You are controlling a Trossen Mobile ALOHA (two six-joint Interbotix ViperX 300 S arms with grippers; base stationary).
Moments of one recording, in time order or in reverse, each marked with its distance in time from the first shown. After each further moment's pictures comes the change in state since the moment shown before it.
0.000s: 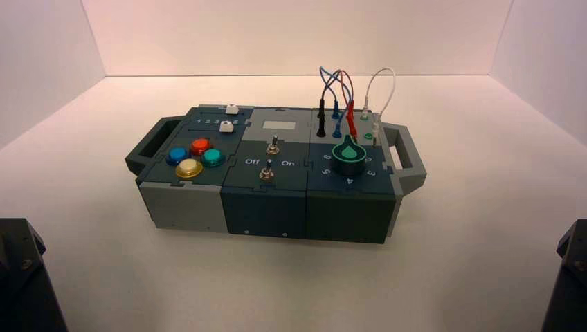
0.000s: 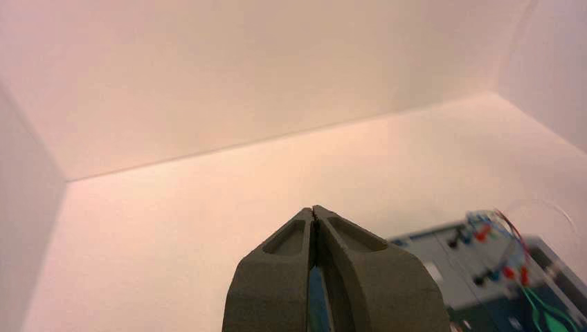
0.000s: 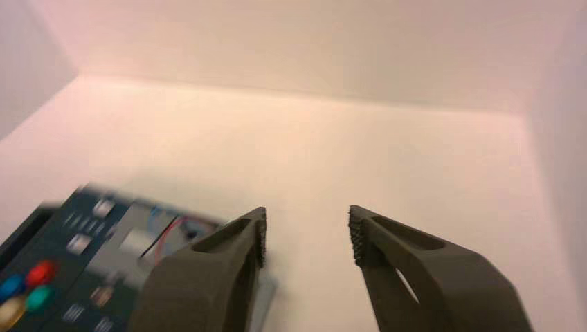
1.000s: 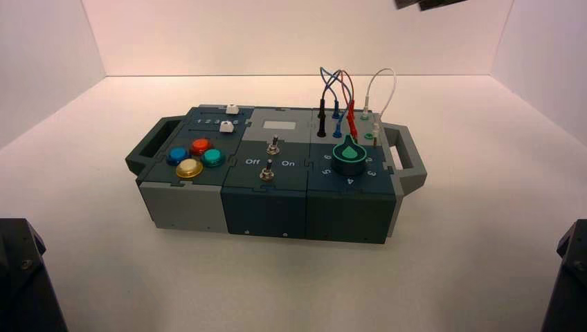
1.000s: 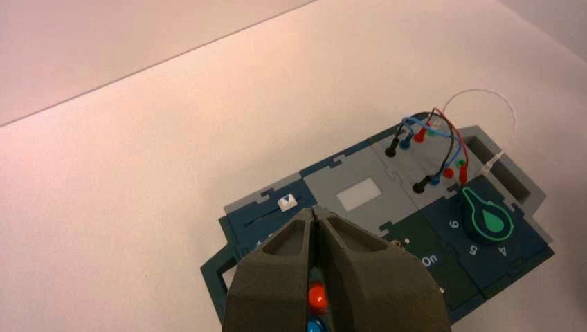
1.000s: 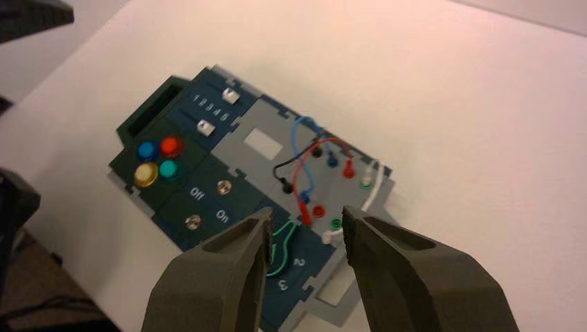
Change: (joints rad) left arm -0.236 0.301 -0.060 0.000 0.057 0.000; right arm 0.347 0.259 -0.092 0.058 0.078 -0.002
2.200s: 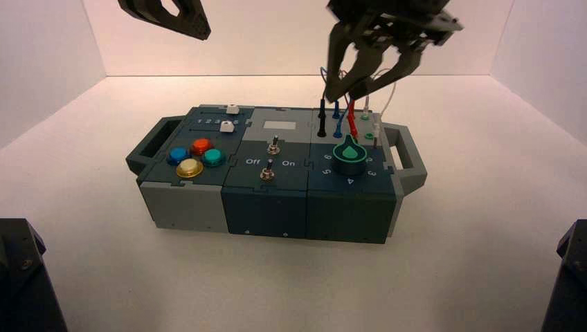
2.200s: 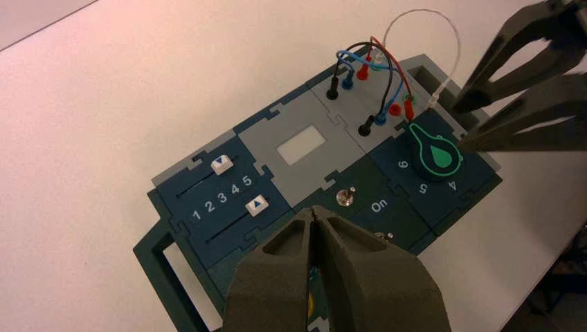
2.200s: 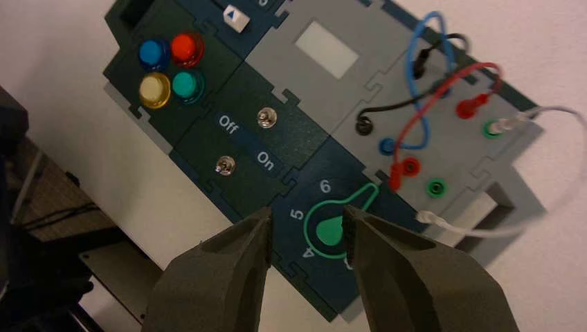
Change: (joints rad) left arm -0.160 0.081 0.000 -0.021 0.061 -0.003; right arm 0.155 0.437 -0.117 0.100 0.020 0.000
